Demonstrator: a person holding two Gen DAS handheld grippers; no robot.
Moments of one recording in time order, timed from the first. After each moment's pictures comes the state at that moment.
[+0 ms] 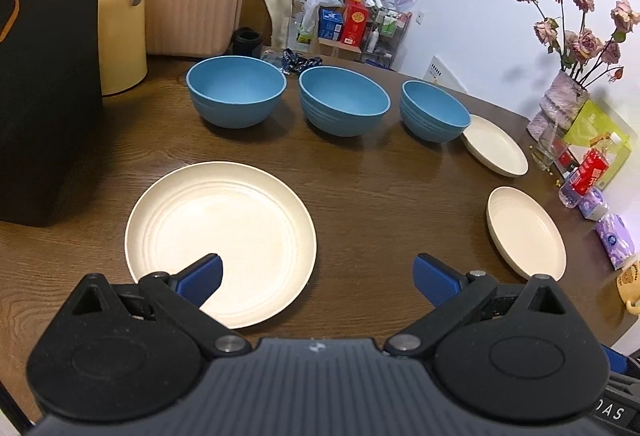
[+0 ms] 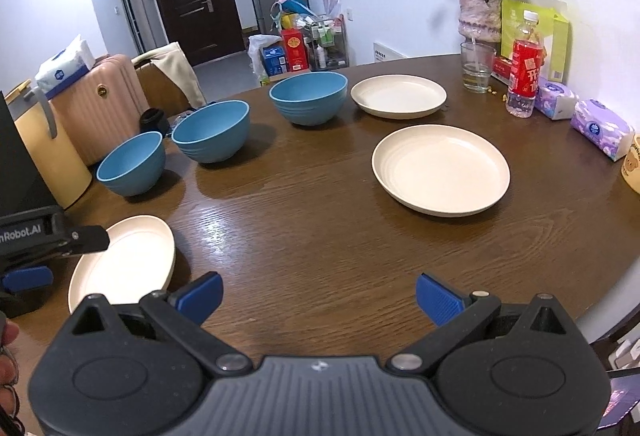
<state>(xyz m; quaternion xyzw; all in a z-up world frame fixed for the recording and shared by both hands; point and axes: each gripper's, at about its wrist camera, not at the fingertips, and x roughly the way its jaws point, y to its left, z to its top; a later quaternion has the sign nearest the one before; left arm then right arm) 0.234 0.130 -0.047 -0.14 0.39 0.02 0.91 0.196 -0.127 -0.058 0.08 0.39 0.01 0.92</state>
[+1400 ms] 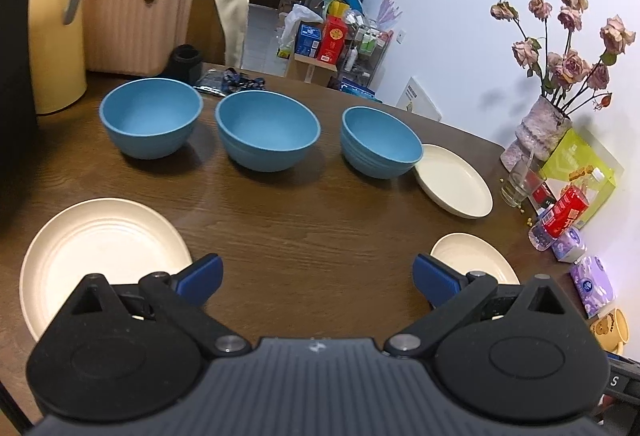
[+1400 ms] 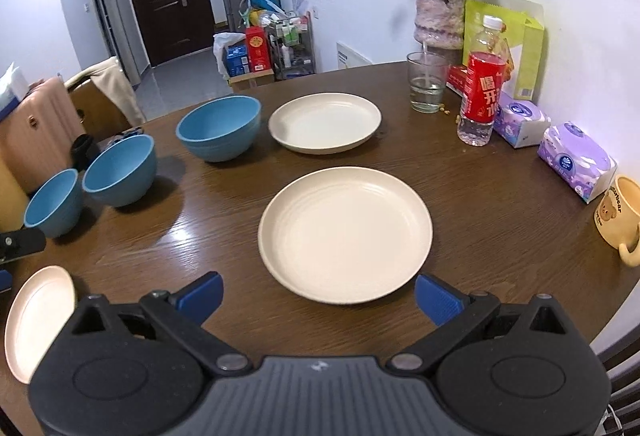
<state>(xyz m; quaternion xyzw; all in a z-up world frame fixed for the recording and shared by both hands) 0.313 0.042 -0.038 -0.16 0.37 0.01 0.91 0.295 -0.255 -0.051 0.07 0.40 -0.02 0.91</state>
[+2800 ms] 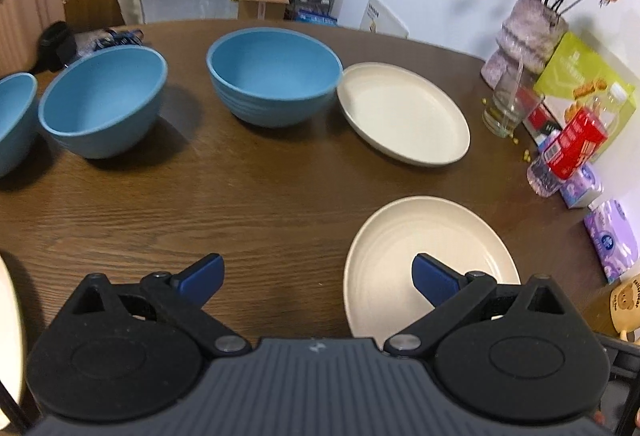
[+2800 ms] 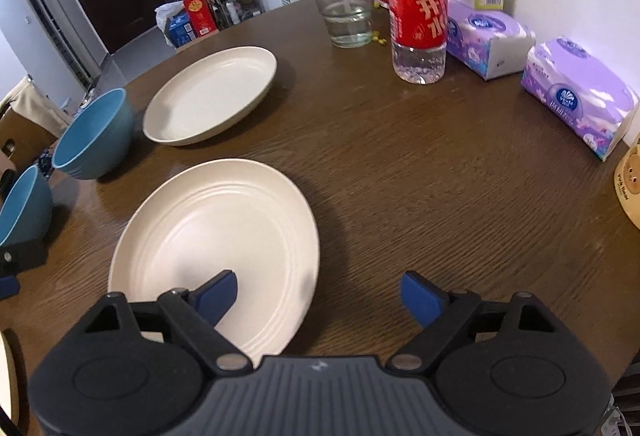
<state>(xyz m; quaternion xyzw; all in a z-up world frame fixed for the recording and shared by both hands) 0.449 -0.096 -0.101 -0.09 0.47 -0.04 0.88 0.405 -0.390 -0.139 0.15 0.48 -0.05 0.86</state>
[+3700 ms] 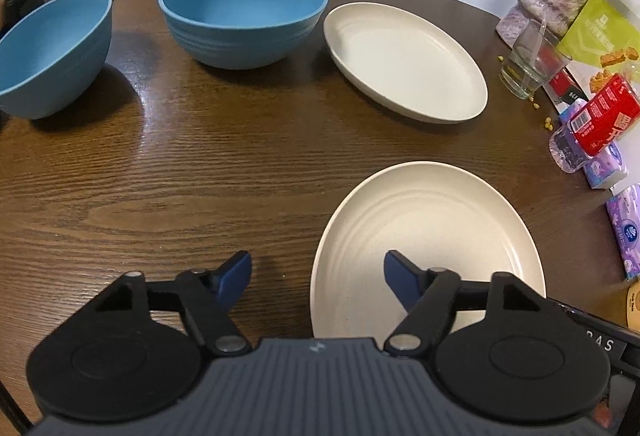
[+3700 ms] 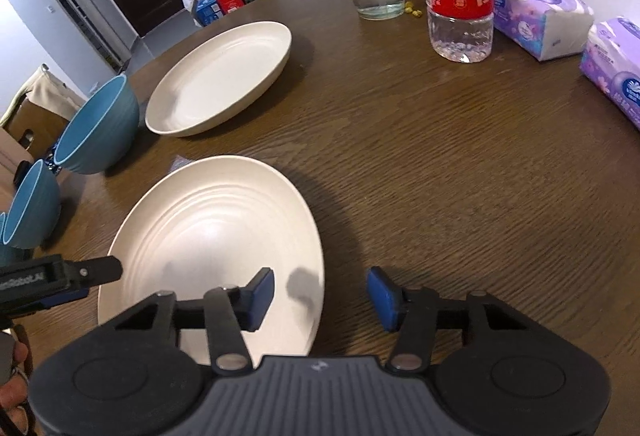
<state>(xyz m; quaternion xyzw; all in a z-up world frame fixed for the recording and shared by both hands) 0.486 -0.126 -0.152 -0.10 0.52 -0.04 0.85 0.447 -0.405 -0.174 0.17 0.50 0.01 0.85</state>
